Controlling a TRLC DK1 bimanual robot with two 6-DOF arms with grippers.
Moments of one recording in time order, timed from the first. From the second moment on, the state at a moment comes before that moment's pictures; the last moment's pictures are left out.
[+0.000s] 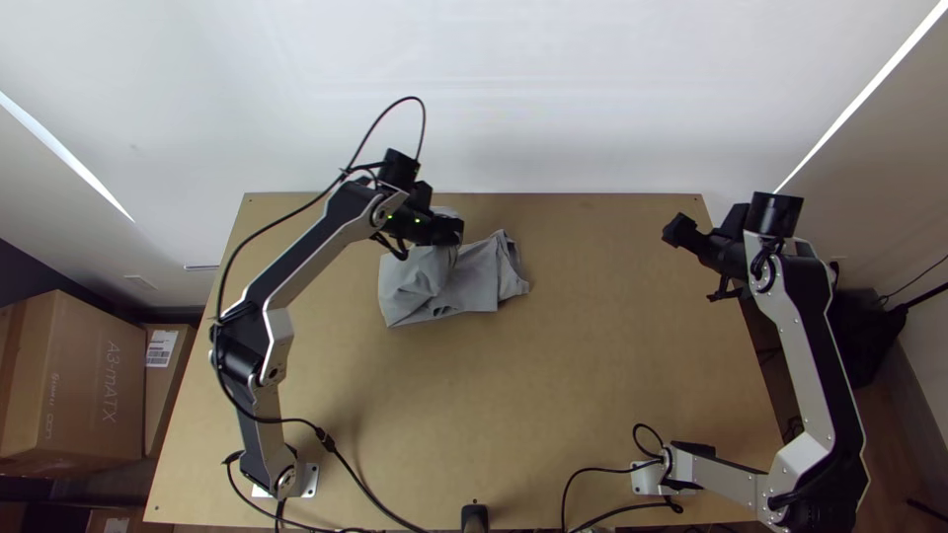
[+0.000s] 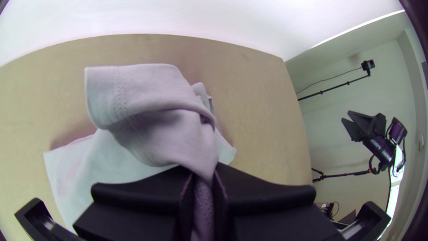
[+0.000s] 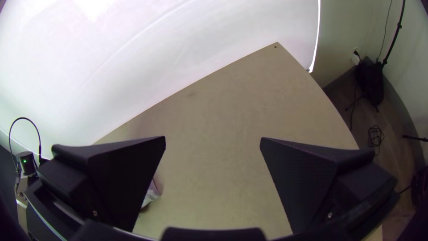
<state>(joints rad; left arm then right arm) -0.47 2.04 1.98 -0.86 0.39 -0.39 -0.10 1.29 1.28 -0.70 -0.14 0.40</state>
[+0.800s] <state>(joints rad) -0.57 2.23 2.24 -0.82 0.37 -0.45 0.13 1.28 1.01 -0.49 -0.16 0.42</state>
